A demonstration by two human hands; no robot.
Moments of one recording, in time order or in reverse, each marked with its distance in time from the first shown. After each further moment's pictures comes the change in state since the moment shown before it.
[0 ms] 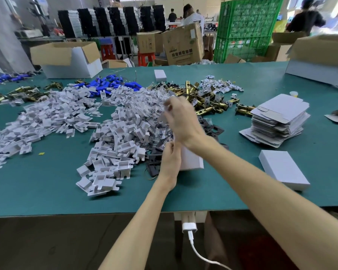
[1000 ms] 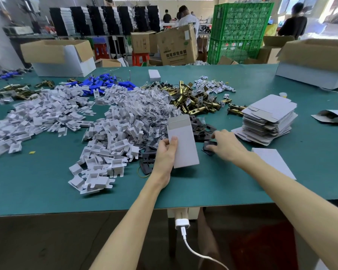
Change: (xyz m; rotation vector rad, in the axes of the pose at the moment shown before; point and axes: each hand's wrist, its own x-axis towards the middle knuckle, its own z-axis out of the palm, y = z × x) left_hand 0.002 -0.003 0.001 -0.133 -0.002 -0.082; right_hand -0.045 0.130 -0.059 -0.502 -0.382 0.380
